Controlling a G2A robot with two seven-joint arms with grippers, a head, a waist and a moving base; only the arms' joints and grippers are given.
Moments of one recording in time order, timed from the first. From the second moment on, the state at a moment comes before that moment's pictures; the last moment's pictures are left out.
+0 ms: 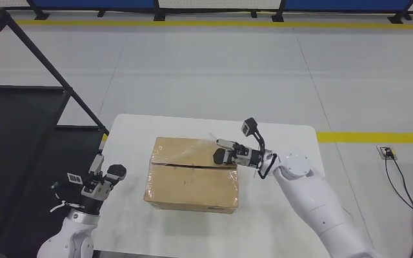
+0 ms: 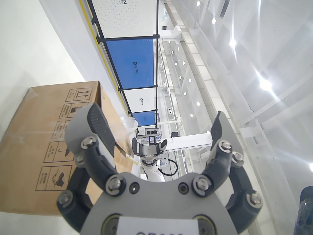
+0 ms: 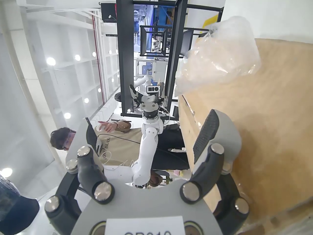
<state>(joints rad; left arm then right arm) 1.45 -1.26 -1.78 -1.74 -0.39 -0.24 -0.44 -0.55 -1.33 0.98 -0.91 0.50 -0.36 1.02</state>
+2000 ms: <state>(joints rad) 1.51 -1.25 -1.81 -1.75 -0.45 -0.29 -0.44 -0.52 -1.43 0.91 -0.77 0.37 -0.66 0.77</state>
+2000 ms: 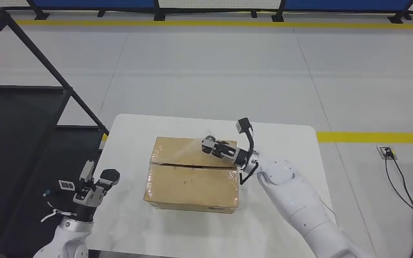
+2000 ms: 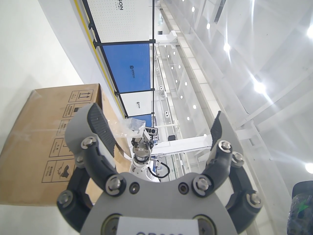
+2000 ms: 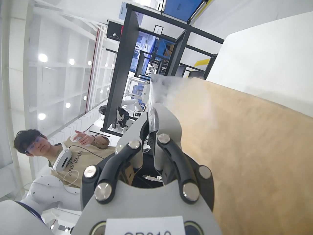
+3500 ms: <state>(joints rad) 1.17 -1.25 -1.50 -1.60 -0.26 -0.04 -0.52 -0.66 -1.39 0.98 -1.00 0.12 -0.76 0.71</state>
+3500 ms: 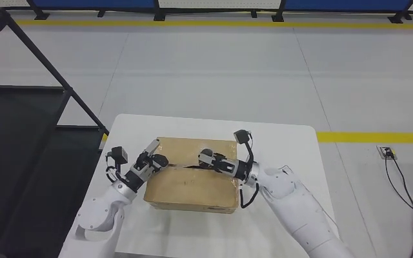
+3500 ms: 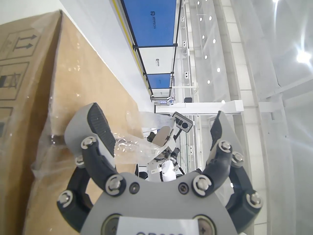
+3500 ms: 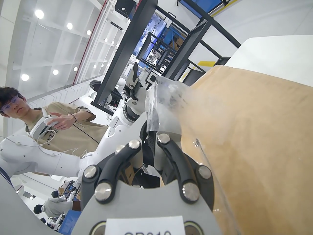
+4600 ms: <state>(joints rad) 1.17 -1.24 -1.46 -1.57 -0.27 -0.04 -0.49 -0.67 -1.37 1.04 -1.01 0.24 -0.78 0.76</state>
